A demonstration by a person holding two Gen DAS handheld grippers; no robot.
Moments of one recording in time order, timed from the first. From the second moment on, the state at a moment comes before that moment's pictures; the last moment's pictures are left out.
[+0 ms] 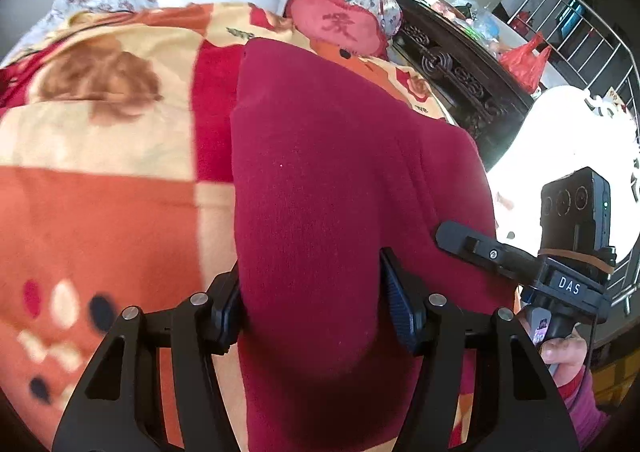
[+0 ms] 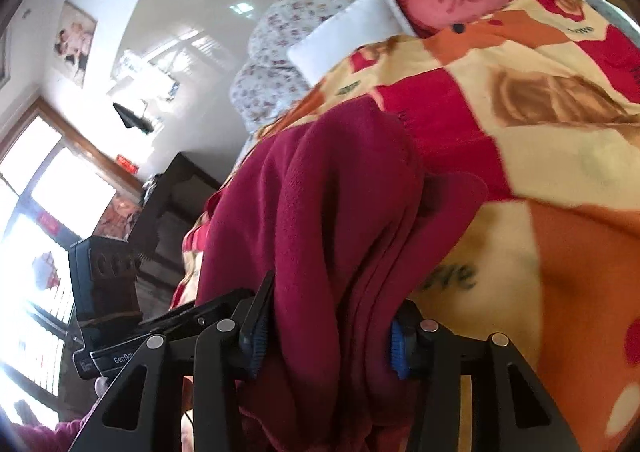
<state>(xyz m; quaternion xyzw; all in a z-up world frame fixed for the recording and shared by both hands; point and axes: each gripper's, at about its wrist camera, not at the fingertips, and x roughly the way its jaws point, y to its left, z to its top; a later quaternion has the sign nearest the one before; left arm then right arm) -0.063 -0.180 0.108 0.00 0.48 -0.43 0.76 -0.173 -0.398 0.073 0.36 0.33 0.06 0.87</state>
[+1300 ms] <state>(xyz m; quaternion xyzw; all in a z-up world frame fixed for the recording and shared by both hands) -0.132 -0.112 0.106 0.09 0.42 -0.29 0.85 -0.228 -0.266 0.082 0.15 0.41 0.00 0.90</state>
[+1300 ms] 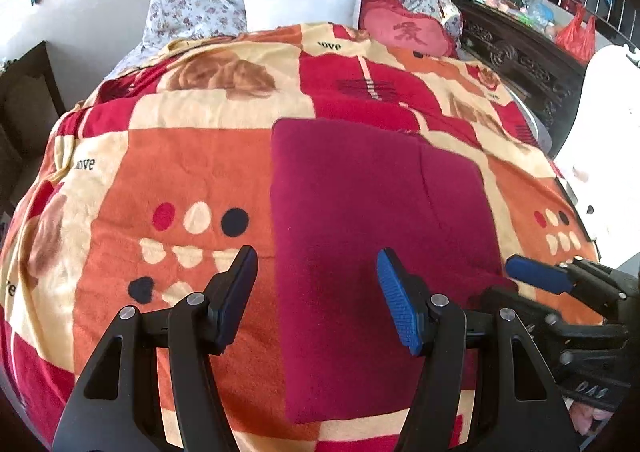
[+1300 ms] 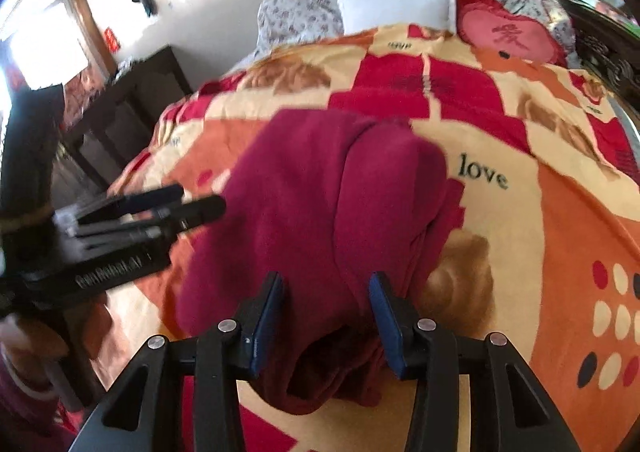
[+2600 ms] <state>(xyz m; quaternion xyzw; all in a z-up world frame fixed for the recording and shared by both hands) -0.141 -0.101 0.114 0.08 0.42 -0.27 0.86 -0.219 -0.256 0.094 0.15 0.39 -0.09 0.90</state>
